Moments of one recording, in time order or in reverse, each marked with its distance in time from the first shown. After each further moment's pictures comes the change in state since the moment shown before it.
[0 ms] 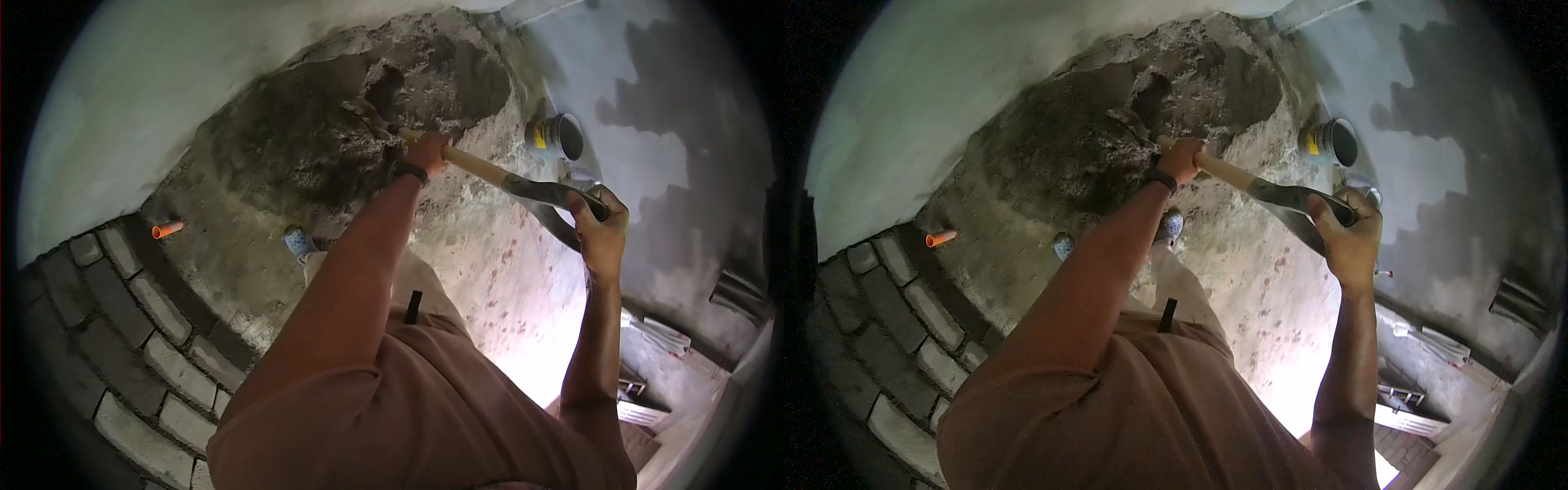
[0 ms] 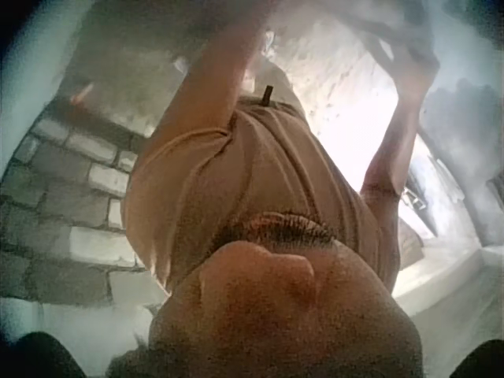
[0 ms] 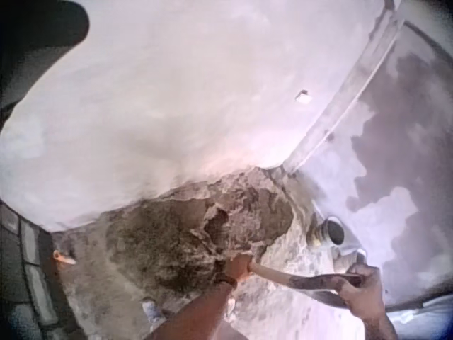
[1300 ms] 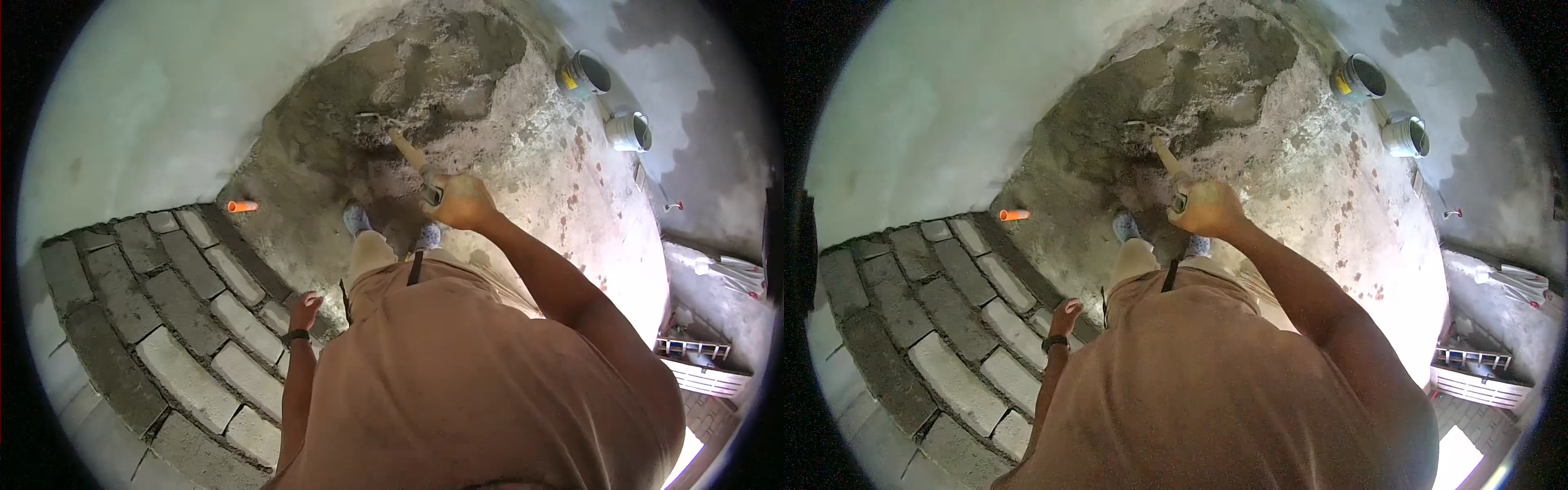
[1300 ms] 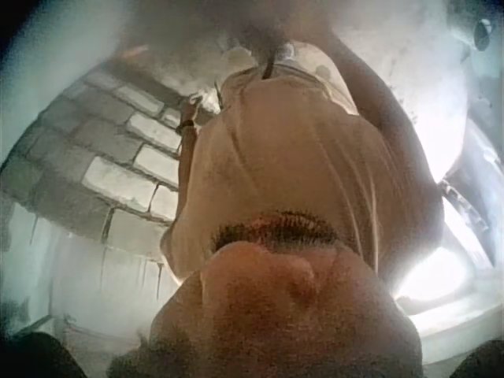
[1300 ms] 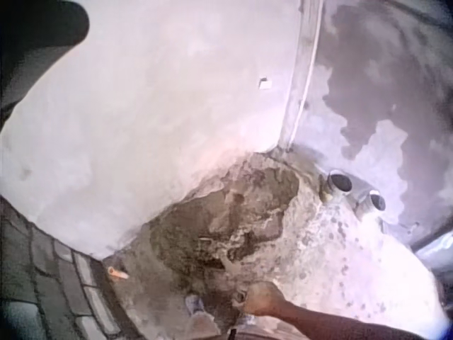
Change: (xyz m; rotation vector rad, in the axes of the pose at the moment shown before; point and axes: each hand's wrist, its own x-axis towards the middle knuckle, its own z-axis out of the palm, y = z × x) left_hand -0.750 -0.099 -0.136 -0.053 -0.087 -0.995; right_hand -0.318 0.032 0.128 -0.344 -0.530 -0.269
